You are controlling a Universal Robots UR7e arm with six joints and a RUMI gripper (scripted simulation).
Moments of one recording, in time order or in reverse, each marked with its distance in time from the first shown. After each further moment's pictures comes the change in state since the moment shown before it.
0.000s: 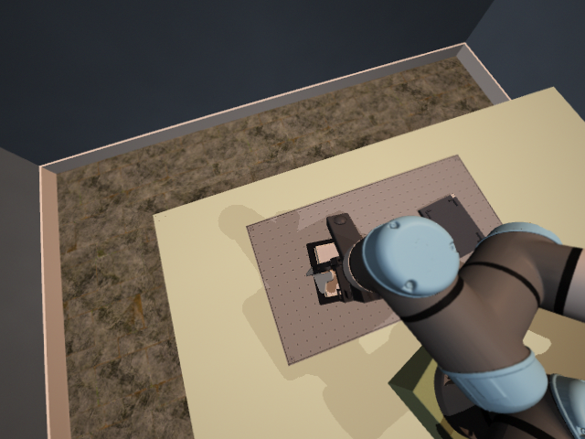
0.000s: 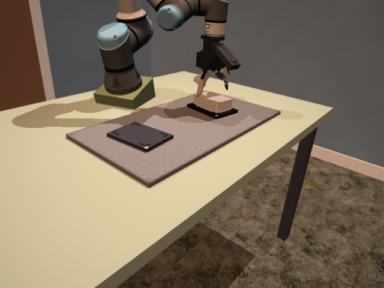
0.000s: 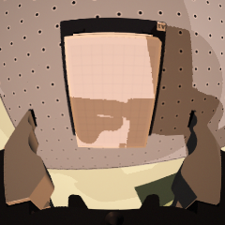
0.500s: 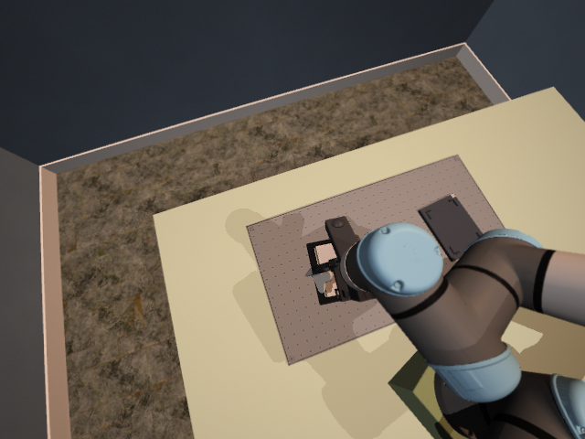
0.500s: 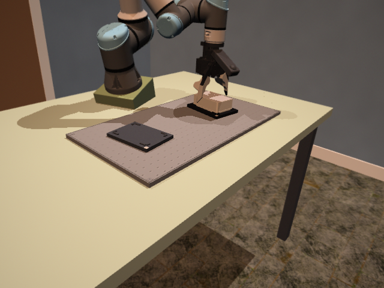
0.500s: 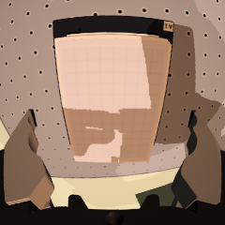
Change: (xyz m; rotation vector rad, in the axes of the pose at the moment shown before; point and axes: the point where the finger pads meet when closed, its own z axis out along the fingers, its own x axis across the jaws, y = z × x) arm 0.000 0.000 0.023 0.000 0.000 0.000
